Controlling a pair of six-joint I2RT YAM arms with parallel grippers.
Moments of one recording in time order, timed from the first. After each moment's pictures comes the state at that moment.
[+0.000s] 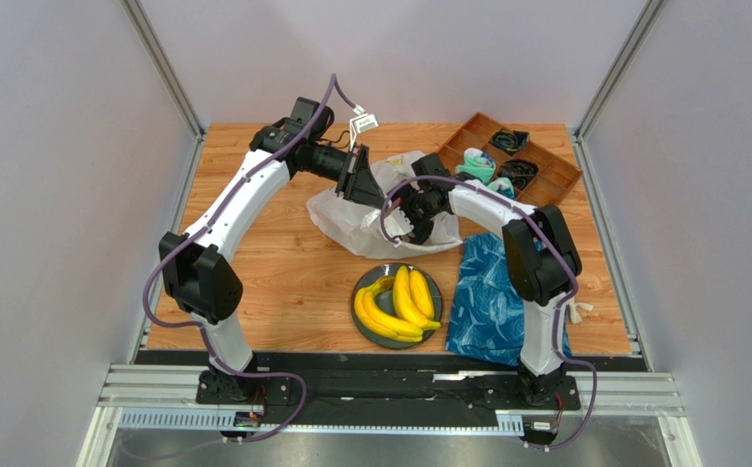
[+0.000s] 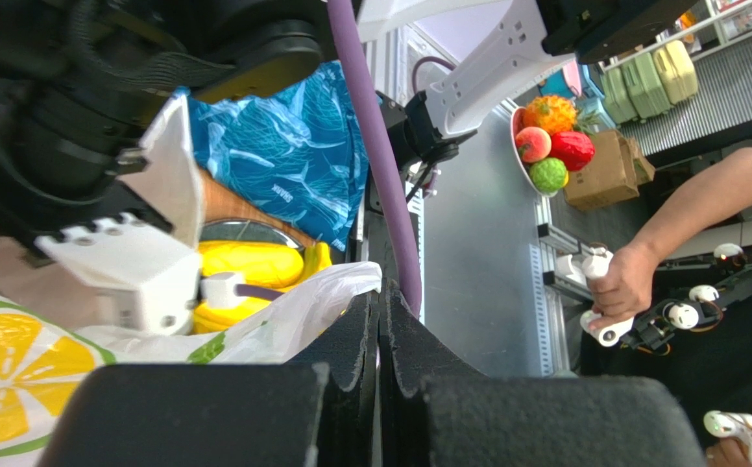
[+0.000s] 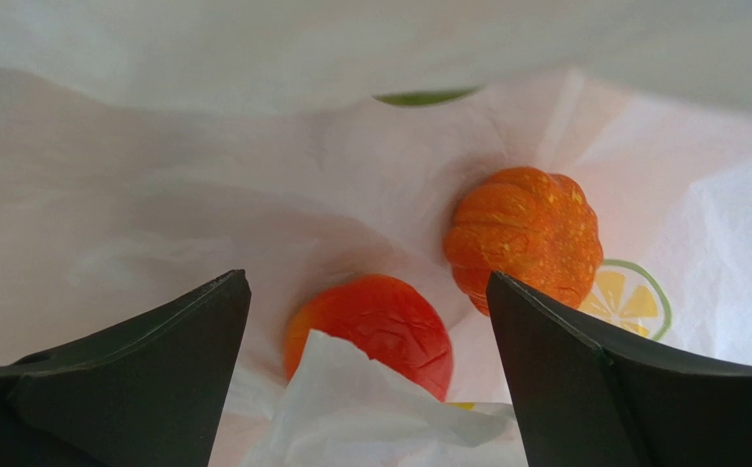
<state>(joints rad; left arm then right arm) -0.43 1.78 1.81 -0.92 1.27 0.10 0.49 1.98 1.46 -0.56 -0.46 -1.82</state>
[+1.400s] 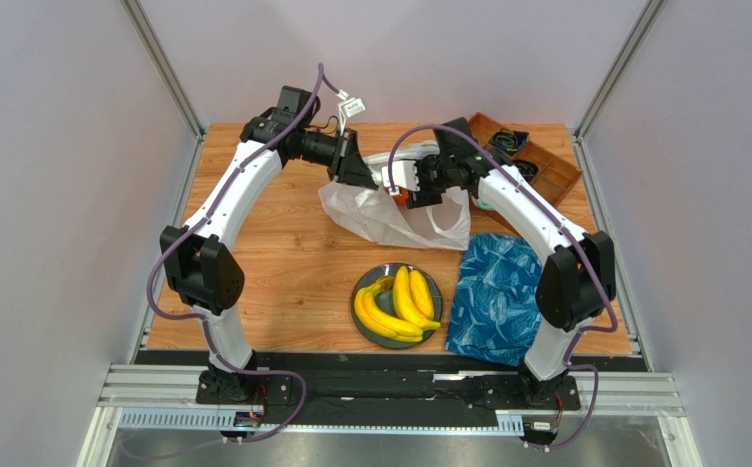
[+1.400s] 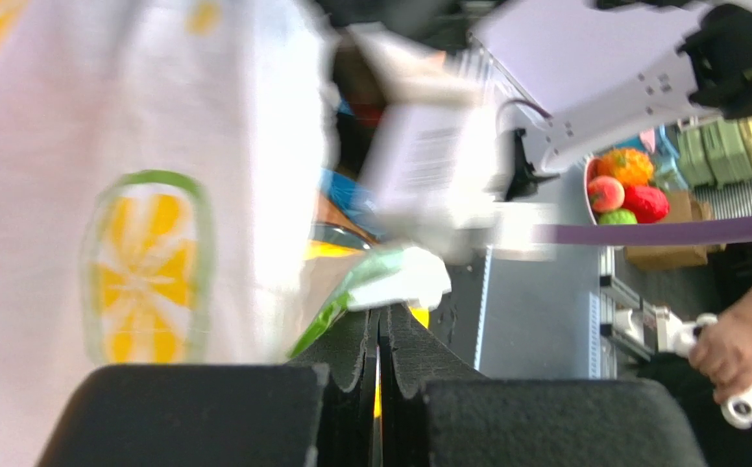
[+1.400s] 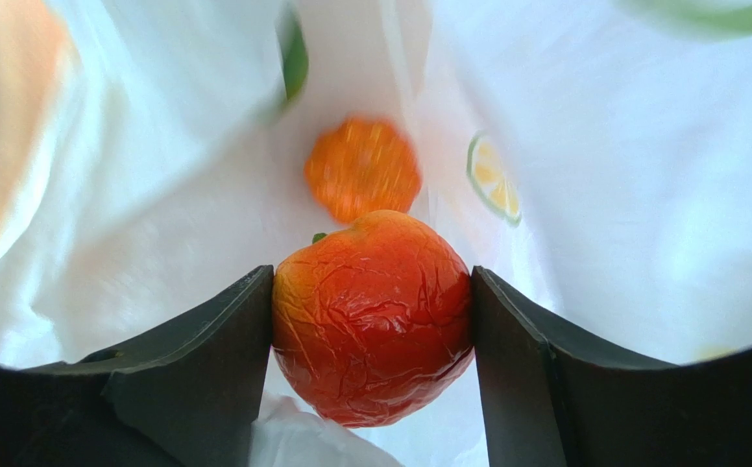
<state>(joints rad) -0.35 1.83 1.87 -0.88 1.14 0.07 0.46 1.79 1.61 -0.67 -0.40 -1.36</state>
